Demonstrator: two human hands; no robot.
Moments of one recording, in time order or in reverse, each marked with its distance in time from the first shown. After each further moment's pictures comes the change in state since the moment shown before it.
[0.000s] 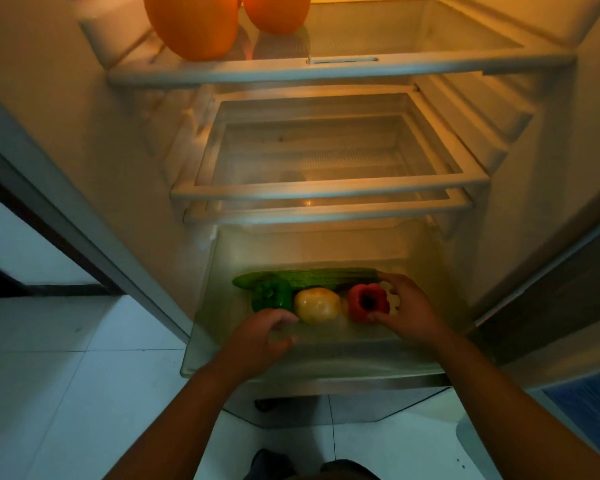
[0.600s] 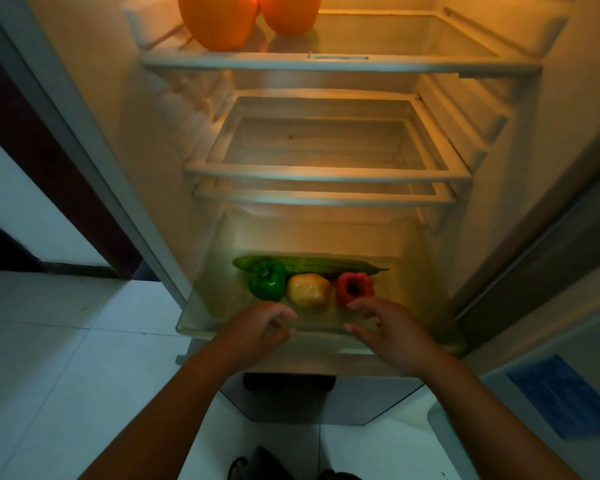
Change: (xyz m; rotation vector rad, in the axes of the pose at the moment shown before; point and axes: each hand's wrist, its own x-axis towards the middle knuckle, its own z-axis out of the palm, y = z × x) left_hand -0.038 0.034 0.012 0.073 0.008 0.006; right_hand -0.067 -0.022 -0.004 -0.048 -0.166 -0.189
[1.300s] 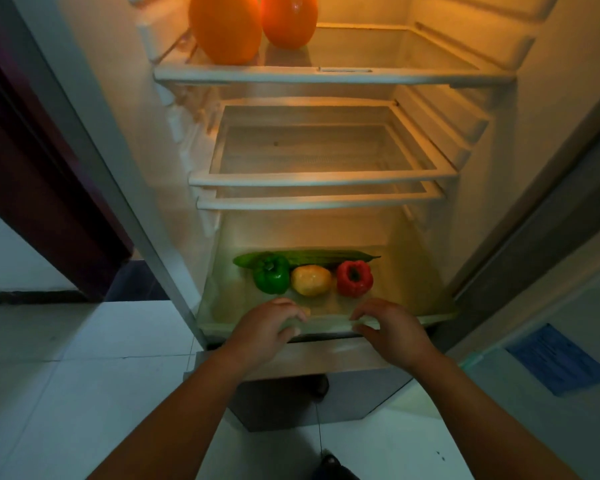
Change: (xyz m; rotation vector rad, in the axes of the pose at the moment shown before) left_hand 0.017 -0.027 -0.008 0.123 -0.016 0.232; right_hand -0.004 -0.009 0.026 -0.183 0.139 0.022
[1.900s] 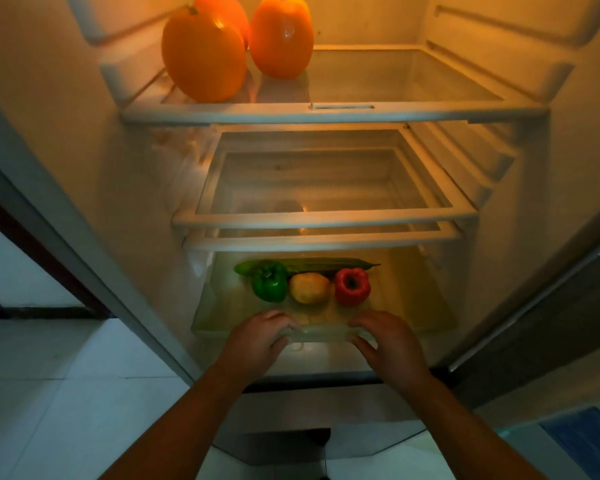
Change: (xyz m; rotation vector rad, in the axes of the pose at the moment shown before) left_hand 0.054 -0.026 -0.010 0.120 0.147 0.033; right_hand 0.061 0.028 0.005 -0.060 0.262 -0.221
